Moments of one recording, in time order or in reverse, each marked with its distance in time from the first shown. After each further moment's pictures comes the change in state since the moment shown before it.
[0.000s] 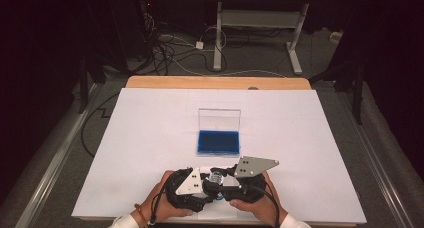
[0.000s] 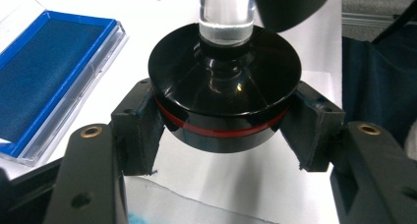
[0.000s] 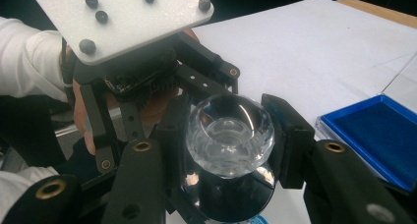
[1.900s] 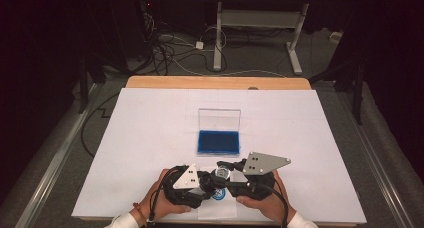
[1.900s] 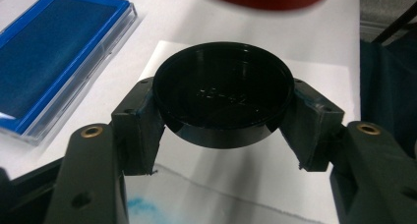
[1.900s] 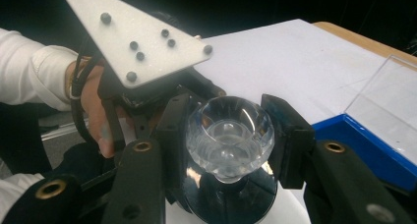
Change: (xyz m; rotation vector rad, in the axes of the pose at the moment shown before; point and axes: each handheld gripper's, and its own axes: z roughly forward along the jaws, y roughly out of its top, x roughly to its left) left arm 0.009 -0.006 0.002 0.009 0.003 -0.053; right arm 0.000 0.014 -0.020 -0.038 -0.045 -0.041
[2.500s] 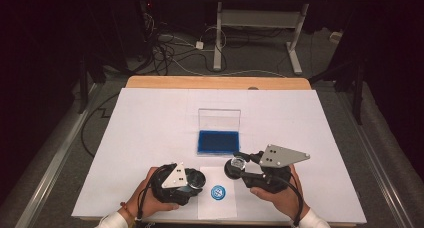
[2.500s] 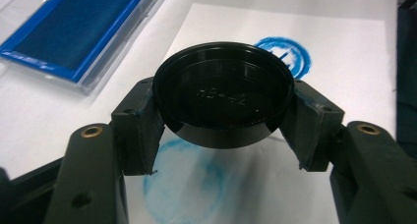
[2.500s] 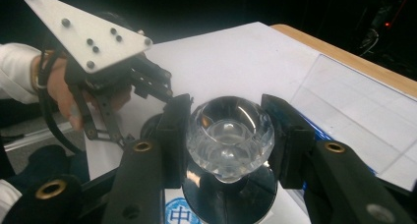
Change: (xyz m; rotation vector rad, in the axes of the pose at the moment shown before) left arm 0.011 -0.019 -0.018 0.057 0.066 0.022; right arm -0.019 0.002 -0.029 -0.011 -0.110 0.015
